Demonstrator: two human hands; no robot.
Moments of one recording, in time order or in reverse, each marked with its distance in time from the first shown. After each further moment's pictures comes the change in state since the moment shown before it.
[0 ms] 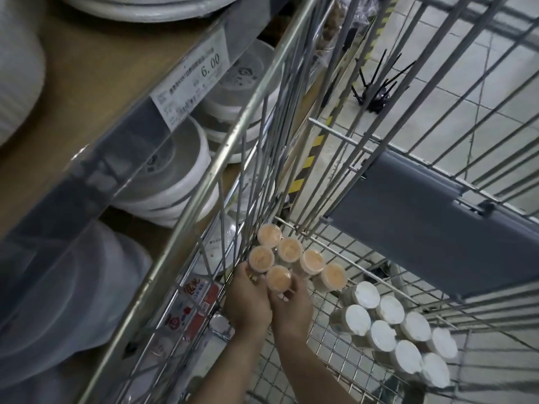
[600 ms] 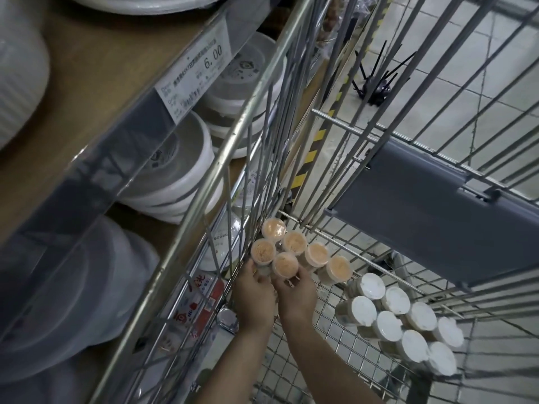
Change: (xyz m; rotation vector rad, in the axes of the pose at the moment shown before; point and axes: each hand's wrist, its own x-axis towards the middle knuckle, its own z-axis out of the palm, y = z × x) left_hand -0.009 0.003 -0.011 -0.197 -0.107 0.016; right_hand 0.009 -0.005 0.004 -0.043 -0.027 0.051
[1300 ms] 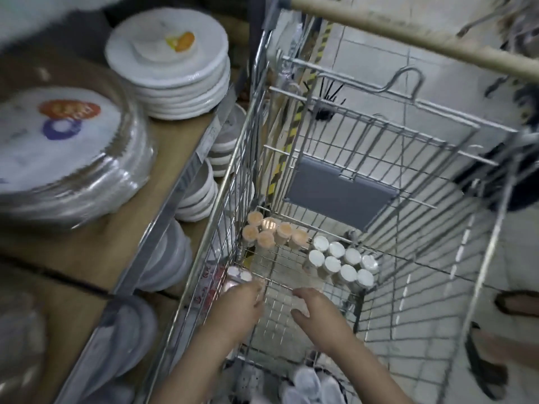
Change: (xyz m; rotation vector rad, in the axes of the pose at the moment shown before) left_hand -0.159 0.075 -0.145 0.962 -0.585 0.451; right_hand -0.193 -0.068 -0.171 -0.774 -0.398 -0.303
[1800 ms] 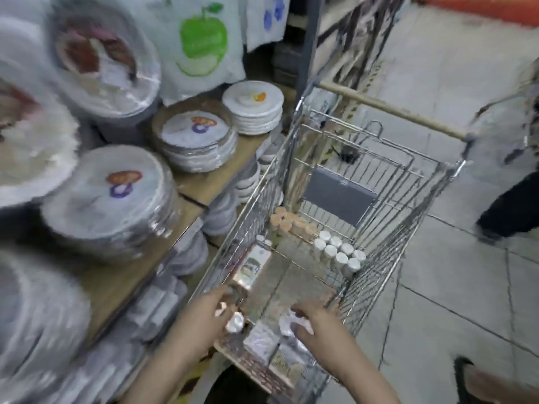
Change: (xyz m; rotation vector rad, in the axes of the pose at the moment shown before) left_hand -0.319 0.022 0.014 -0.359 0.349 -0.129; right_hand -0.275 -0.041 -0.016 -0.087 0.009 -0.299
